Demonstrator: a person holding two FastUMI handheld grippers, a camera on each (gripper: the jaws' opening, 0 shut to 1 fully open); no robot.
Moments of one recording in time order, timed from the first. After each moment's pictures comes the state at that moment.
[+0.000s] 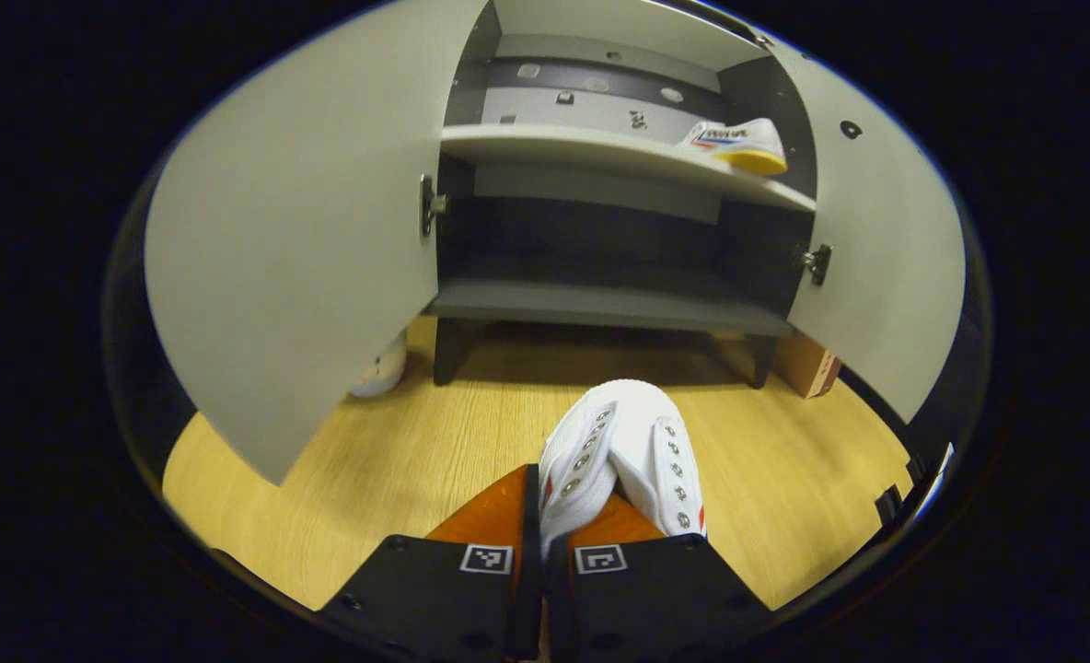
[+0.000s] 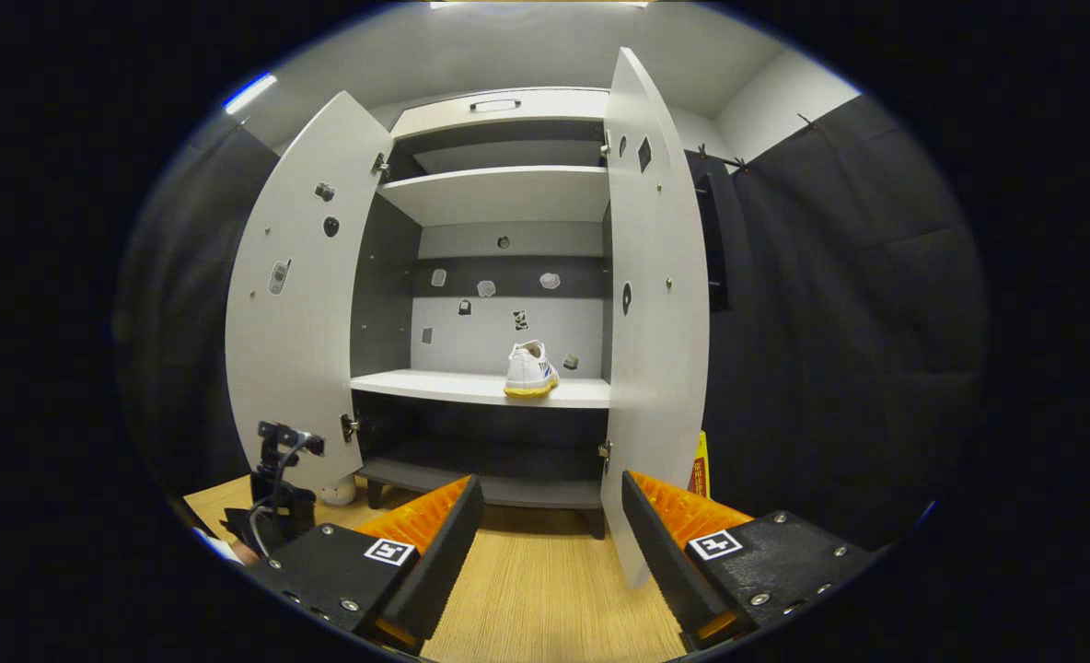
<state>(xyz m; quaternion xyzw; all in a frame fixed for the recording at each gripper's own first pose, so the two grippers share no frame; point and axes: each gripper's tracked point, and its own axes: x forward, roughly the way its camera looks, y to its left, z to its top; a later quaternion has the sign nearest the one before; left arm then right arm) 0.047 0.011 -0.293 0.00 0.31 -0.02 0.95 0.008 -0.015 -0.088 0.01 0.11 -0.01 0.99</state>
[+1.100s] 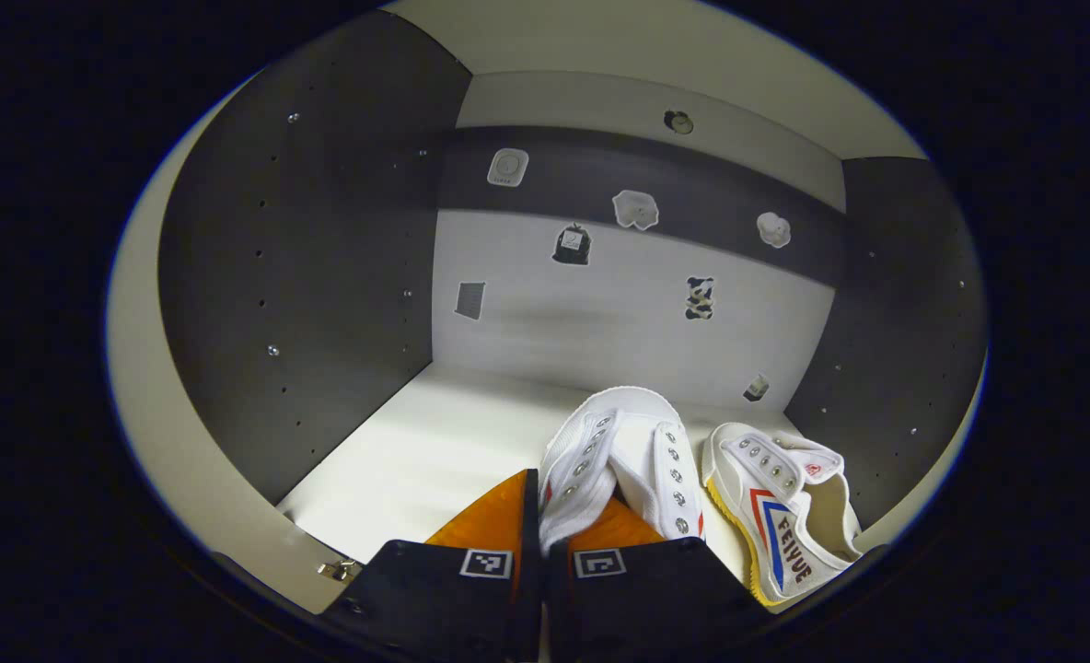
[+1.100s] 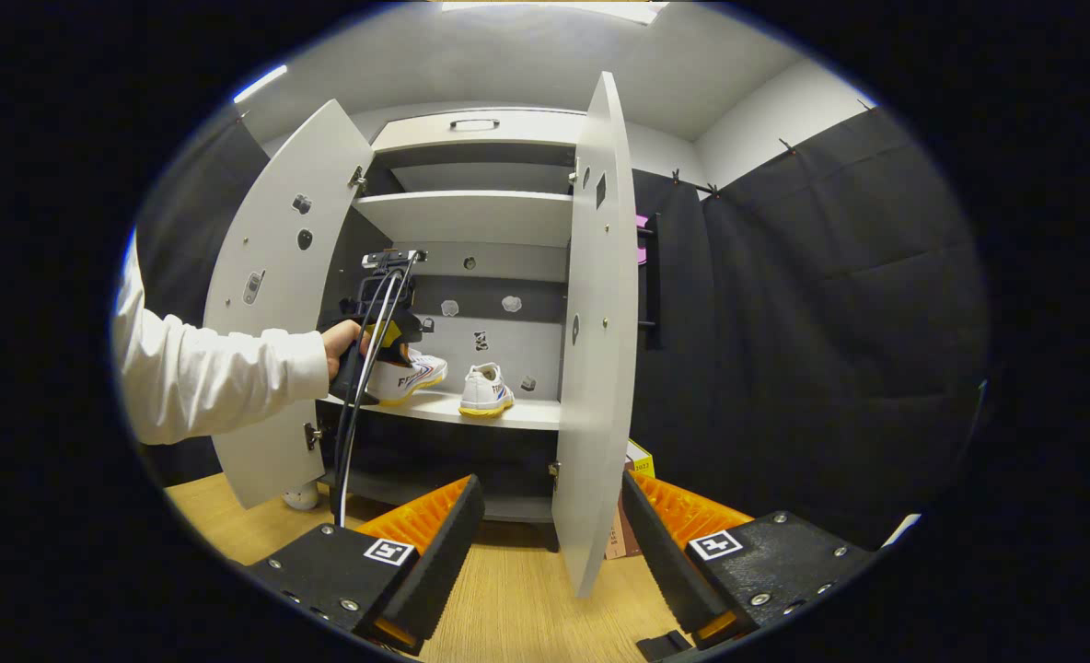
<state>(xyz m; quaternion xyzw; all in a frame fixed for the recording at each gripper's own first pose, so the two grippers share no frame) 0.143 0.019 -0.130 -0.04 0.29 0.07 0.95 -0.009 -0.061 -0.065 -0.02 0.08 -0.07 0.99</state>
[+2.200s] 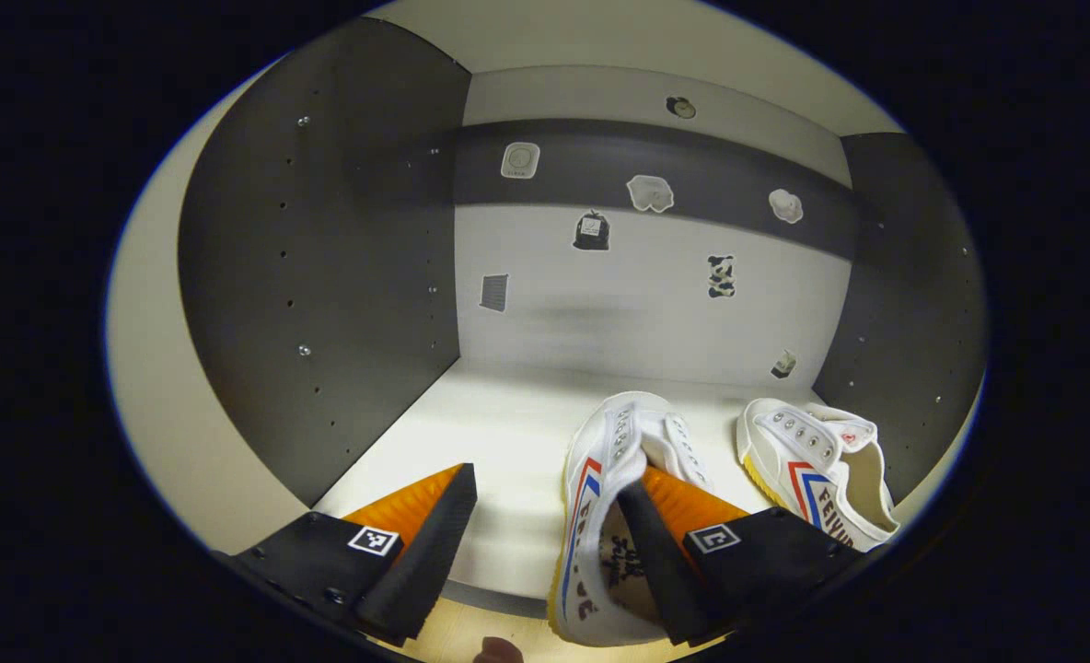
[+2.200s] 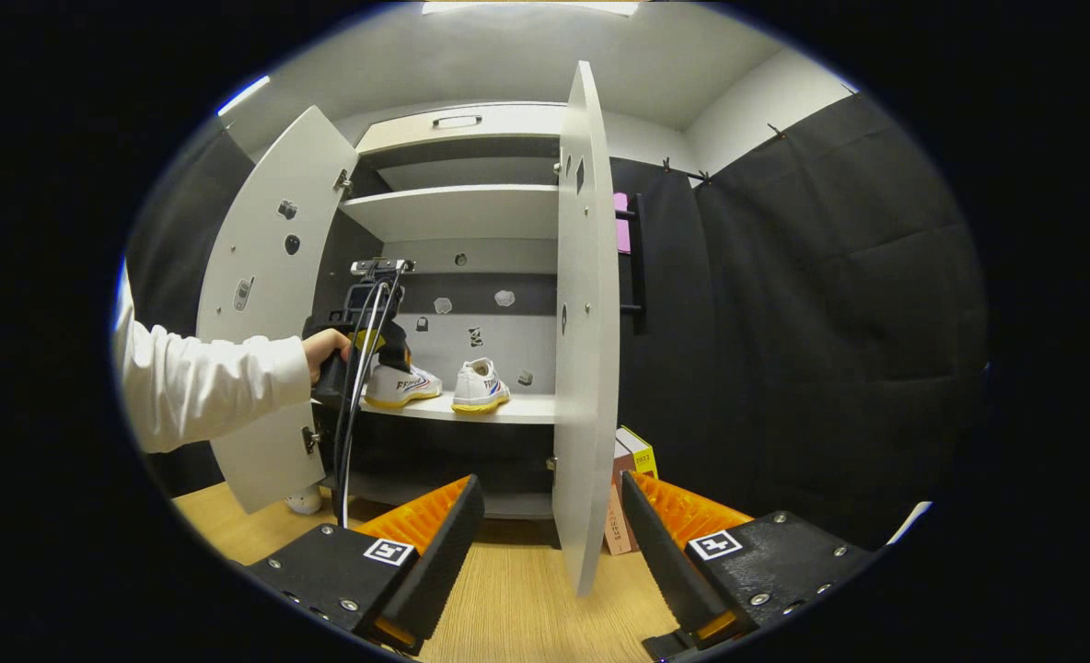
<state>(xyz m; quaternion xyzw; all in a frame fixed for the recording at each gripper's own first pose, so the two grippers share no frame) 0.103 0.023 -0.104 0.00 0.27 0.08 0.96 -0.001 -0.065 -0.074 0.01 0.09 -0.05 0.99</state>
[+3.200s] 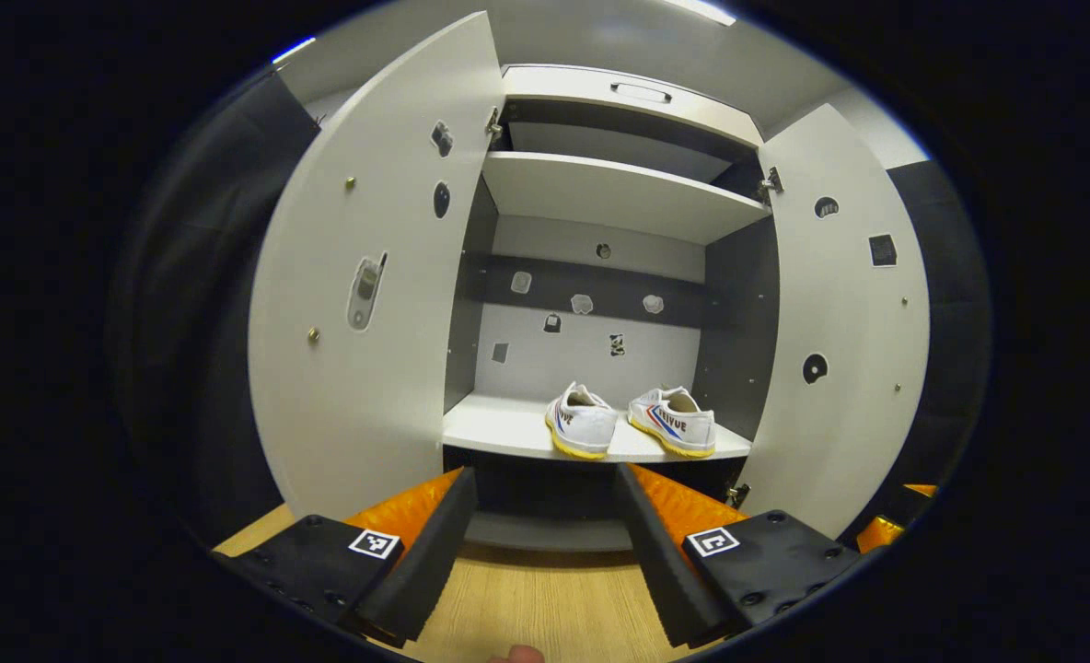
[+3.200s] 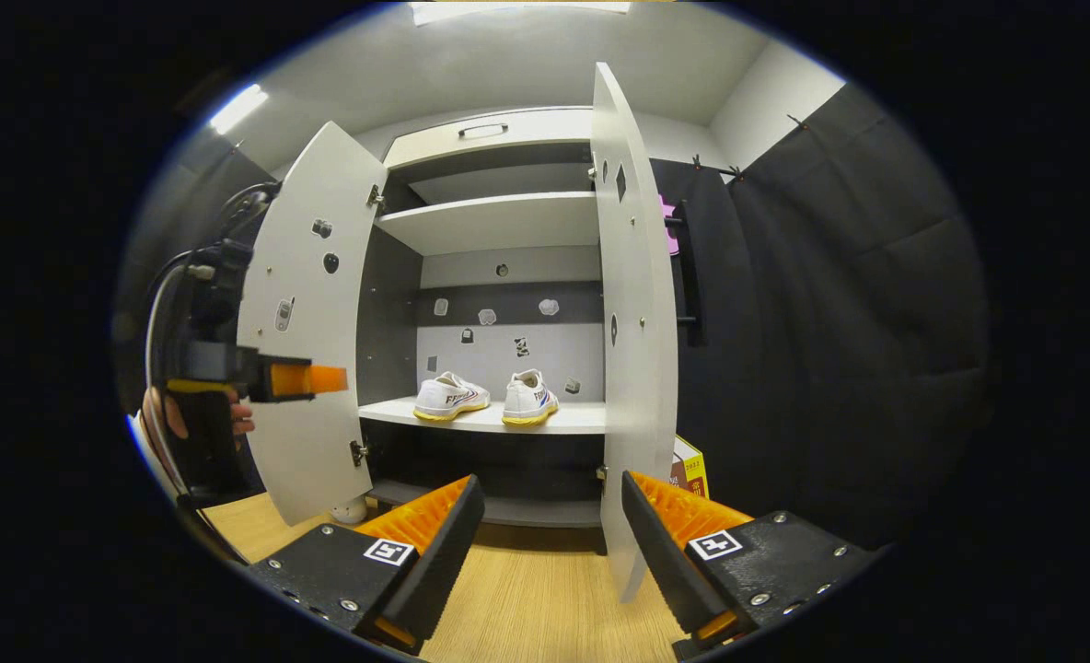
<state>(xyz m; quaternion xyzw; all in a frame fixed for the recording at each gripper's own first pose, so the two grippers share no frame) -0.185 0.019 -0.034 -0.04 0.11 -0.01 0.99 0.004 -0.034 -0.060 0.03 0.08 0.02 1.00</state>
